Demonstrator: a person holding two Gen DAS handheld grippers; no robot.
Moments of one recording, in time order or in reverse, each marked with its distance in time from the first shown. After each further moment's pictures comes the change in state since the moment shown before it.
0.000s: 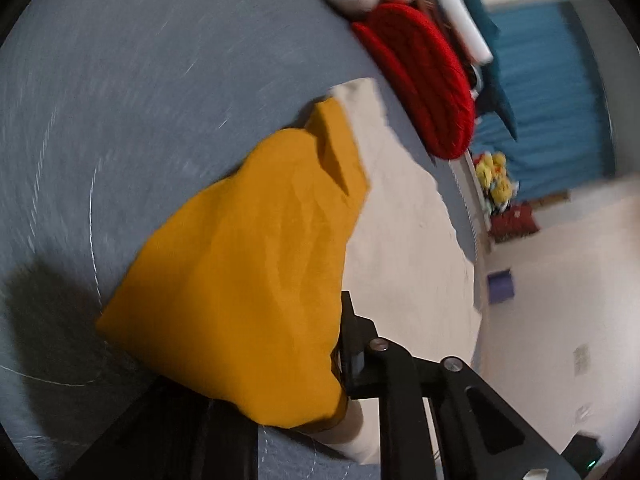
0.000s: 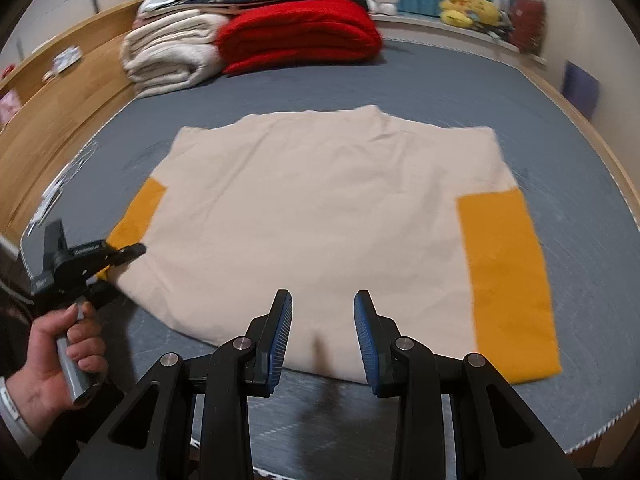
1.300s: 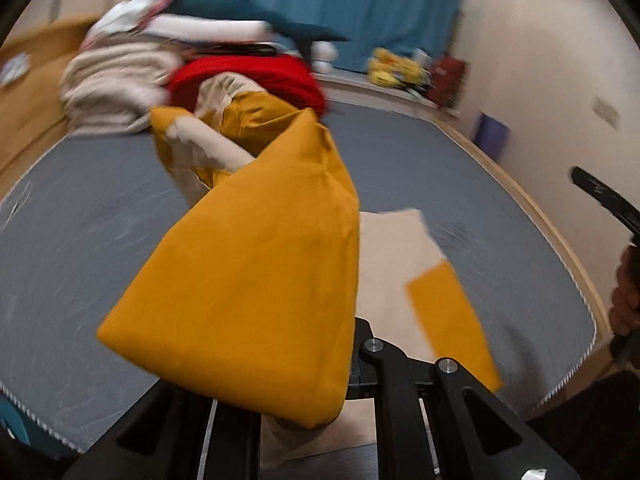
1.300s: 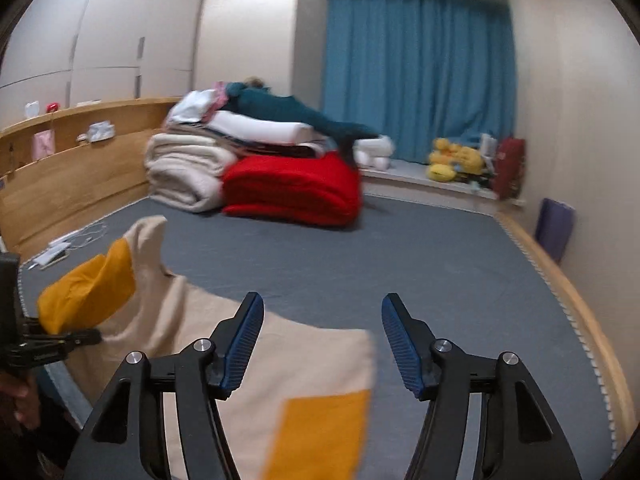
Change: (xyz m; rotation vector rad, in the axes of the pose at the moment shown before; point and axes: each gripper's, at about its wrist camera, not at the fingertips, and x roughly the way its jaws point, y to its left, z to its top) left arm -0.041 -0.244 -0.132 0.868 -0.052 0.169; right arm -0.166 -0.136 0.048 -0.054 -0.502 -0.116
